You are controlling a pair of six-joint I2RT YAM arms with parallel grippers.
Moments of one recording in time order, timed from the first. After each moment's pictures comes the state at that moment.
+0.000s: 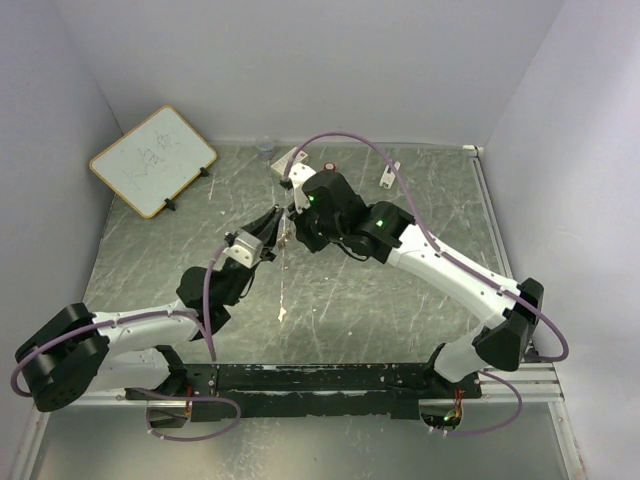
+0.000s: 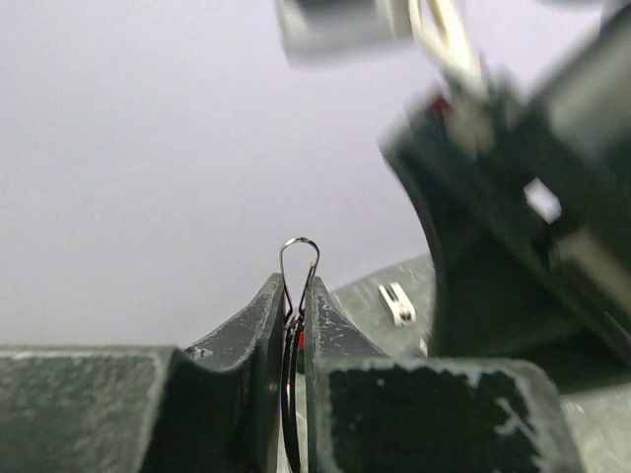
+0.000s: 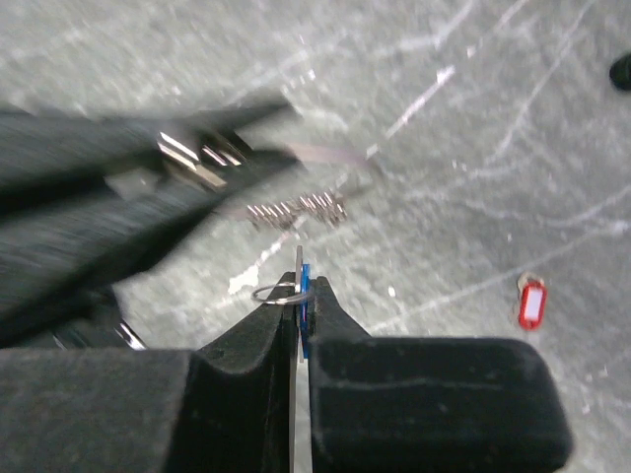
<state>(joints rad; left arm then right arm) -0.90 1.20 0.40 1.32 -0.23 0.33 0.95 1.48 1.54 -0.70 0.09 0.11</state>
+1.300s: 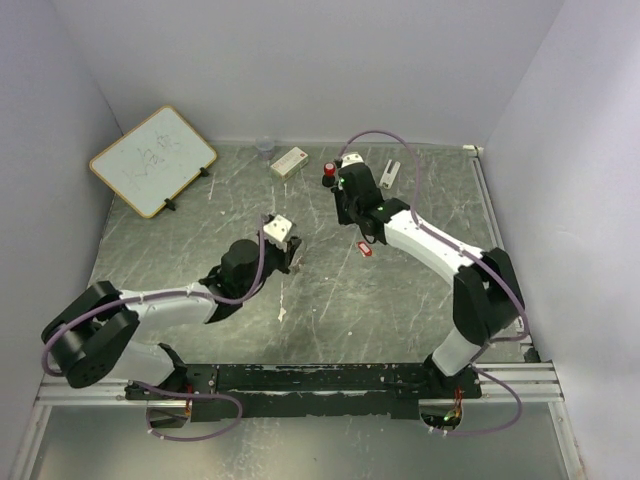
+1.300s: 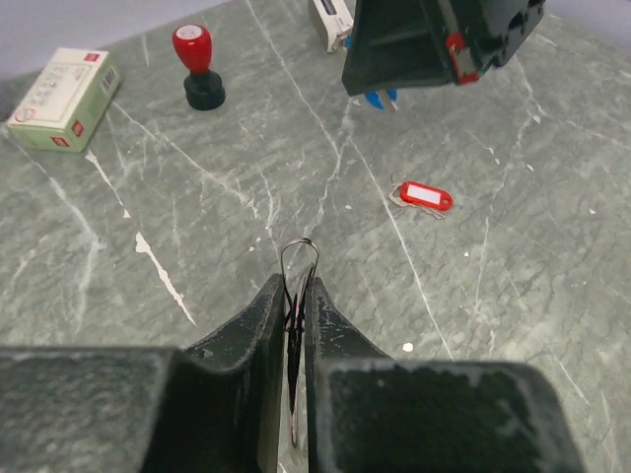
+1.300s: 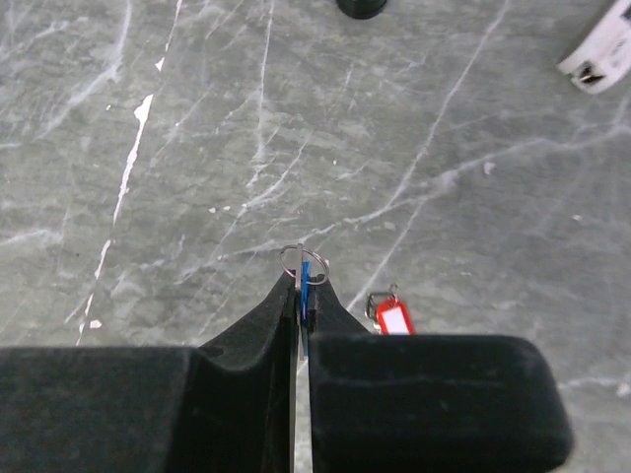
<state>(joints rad) -0.84 1.35 0.50 0.73 -0.20 -0.03 0.59 1.61 1.23 -0.29 0.25 0.17</state>
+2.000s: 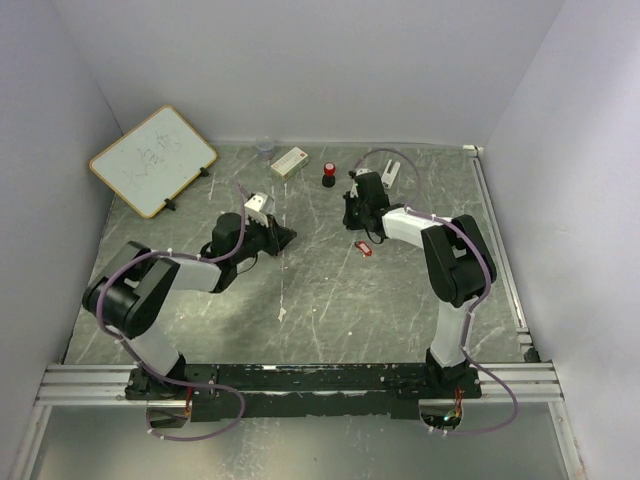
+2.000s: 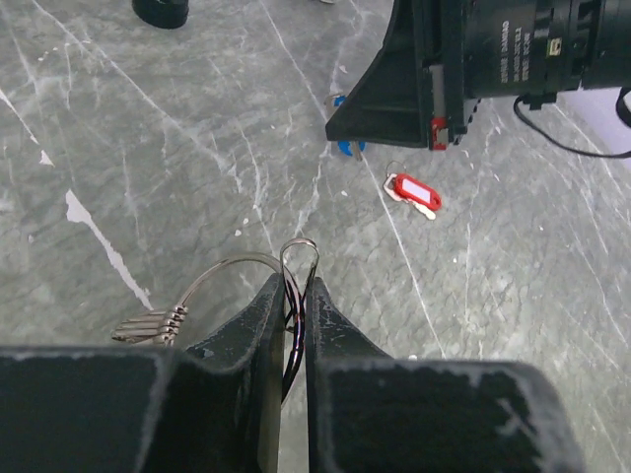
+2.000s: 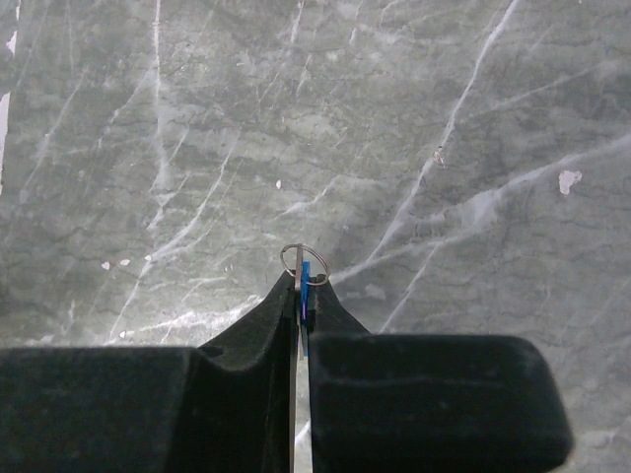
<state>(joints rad) -0.50 1.66 0.58 0.88 0.32 -0.33 0.39 1.92 1.16 0.00 -0.03 0.22</state>
